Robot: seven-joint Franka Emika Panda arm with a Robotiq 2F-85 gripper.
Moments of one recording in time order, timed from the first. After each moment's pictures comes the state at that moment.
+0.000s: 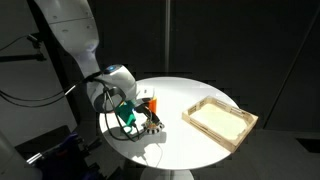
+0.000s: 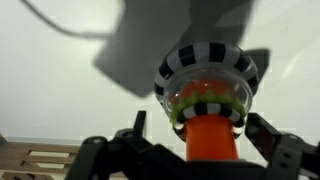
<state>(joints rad) -0.04 0.40 -0.10 -2.61 0.01 3.46 -0.03</state>
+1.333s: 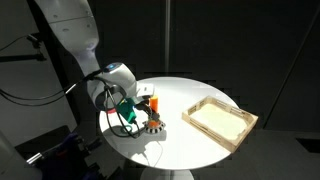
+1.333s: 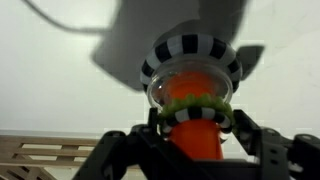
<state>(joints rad) -0.05 0.40 -0.07 -2.60 0.01 3.46 -0.02</state>
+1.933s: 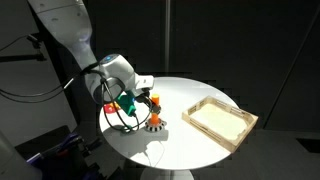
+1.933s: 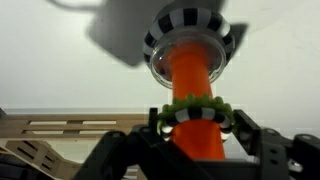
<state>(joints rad) -0.08 0.30 -0.04 -2.62 0.01 3.45 0.01</state>
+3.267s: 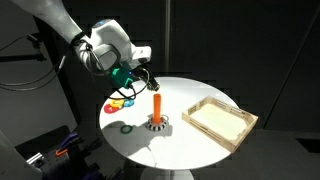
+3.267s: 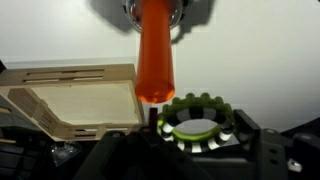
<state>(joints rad) -0.05 -0.01 -0.01 -2.62 0.04 3.17 0.04</state>
